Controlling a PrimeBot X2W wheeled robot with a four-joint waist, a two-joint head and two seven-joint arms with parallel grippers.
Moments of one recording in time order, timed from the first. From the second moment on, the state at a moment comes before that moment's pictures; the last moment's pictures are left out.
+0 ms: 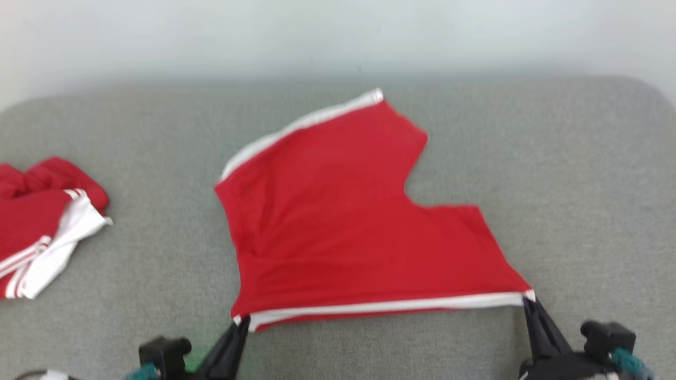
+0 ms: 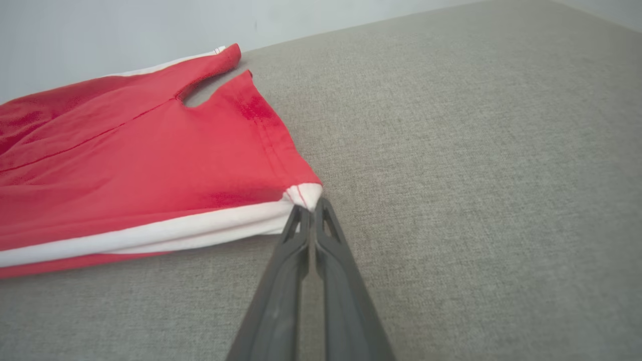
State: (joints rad) left arm -0.33 0.17 -0.42 0.54 -0.56 -0.14 -0.26; right arm -0.17 -0.21 0.19 0.46 0.34 0.14 -0.26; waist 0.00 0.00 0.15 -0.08
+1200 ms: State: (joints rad) left arm -0.03 0.12 -0.34 0.32 -0.44 -0.14 -0.26; right arm 0.05 -0.19 0.15 0.33 0.29 0.14 -0.26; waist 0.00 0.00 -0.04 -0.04
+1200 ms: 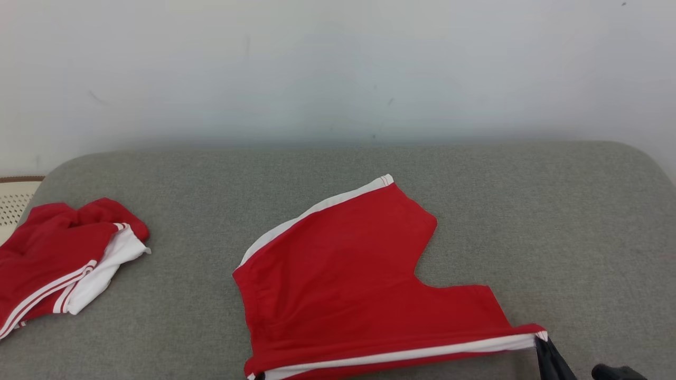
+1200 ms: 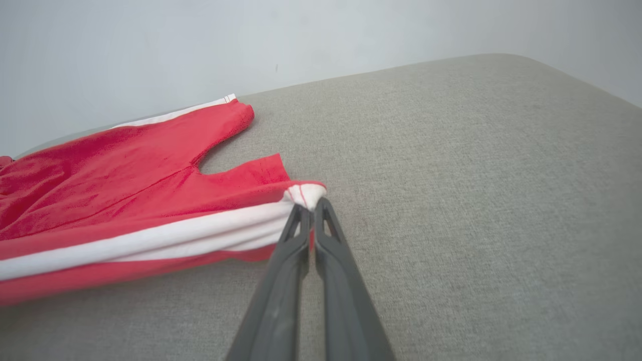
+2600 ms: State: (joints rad) left arm -0.65 0.05 -0.38 0.36 -0.50 -0.13 -0.26; right arm -0.96 -0.29 0.31 0.84 0.17 0.13 -0.26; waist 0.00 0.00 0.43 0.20
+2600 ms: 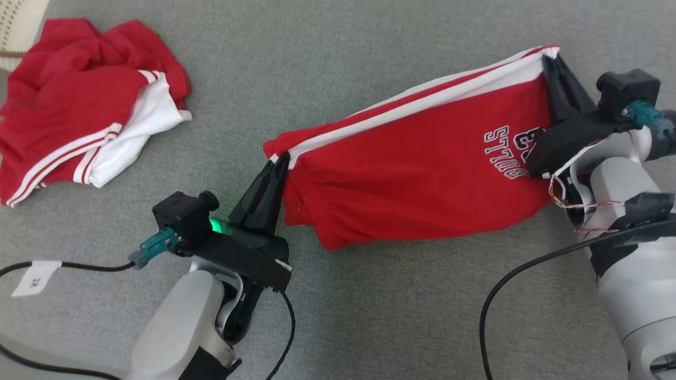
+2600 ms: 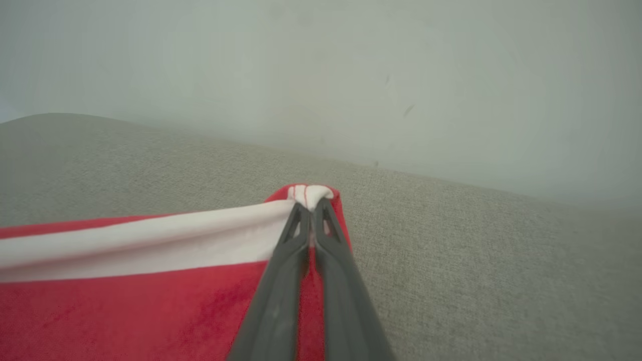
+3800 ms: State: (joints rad) left arm -0.53 0.05 -0.31 0.33 -0.40 -0.13 -0.26; right arm -0.77 -0.27 0.19 0.87 0.29 0.13 -0.27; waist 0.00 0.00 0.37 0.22
